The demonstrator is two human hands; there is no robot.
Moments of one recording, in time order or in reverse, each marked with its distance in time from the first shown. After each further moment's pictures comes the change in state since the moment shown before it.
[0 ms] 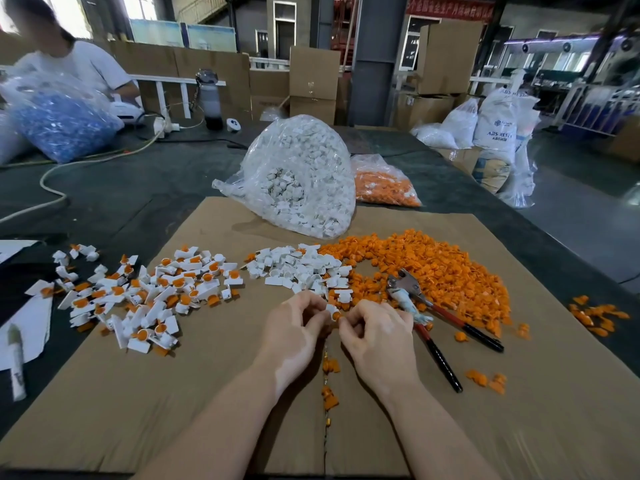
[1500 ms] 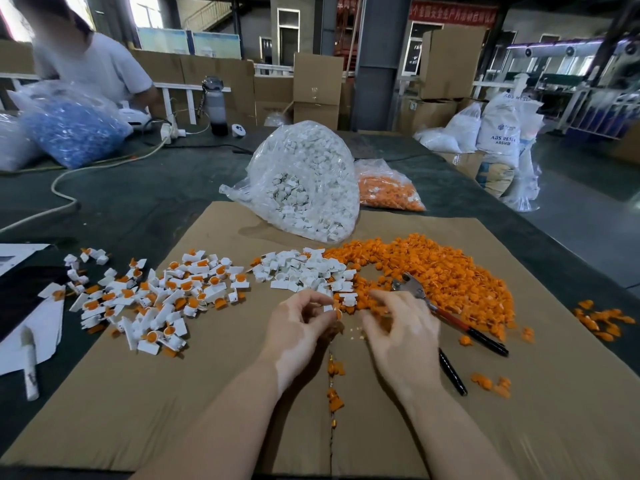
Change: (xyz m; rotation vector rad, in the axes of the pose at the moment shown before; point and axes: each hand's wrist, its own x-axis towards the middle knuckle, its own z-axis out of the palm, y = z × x) left_hand 0.001 0.004 -0.005 -0.266 -0.009 -0.057; right_hand 0.000 0.001 -0.018 0.046 0.163 0.056
